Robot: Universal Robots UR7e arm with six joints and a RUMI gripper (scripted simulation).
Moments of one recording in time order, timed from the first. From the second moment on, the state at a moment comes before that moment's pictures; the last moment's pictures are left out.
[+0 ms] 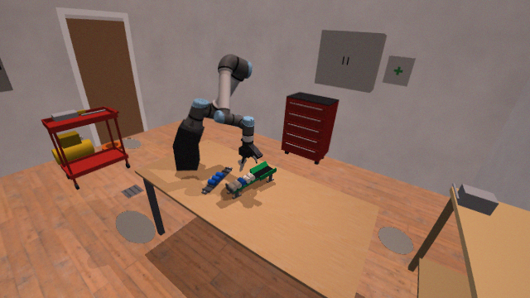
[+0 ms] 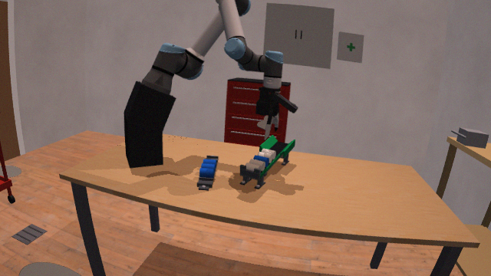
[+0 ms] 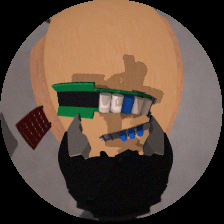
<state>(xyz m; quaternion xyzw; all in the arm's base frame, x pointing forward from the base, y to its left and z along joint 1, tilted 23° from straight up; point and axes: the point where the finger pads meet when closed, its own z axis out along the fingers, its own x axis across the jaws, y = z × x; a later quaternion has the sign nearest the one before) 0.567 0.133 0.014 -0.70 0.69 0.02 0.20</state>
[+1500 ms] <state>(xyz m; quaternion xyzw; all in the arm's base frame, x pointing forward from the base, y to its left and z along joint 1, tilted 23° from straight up) 0.555 0.096 -0.008 -0.12 0.97 0.14 0.14</state>
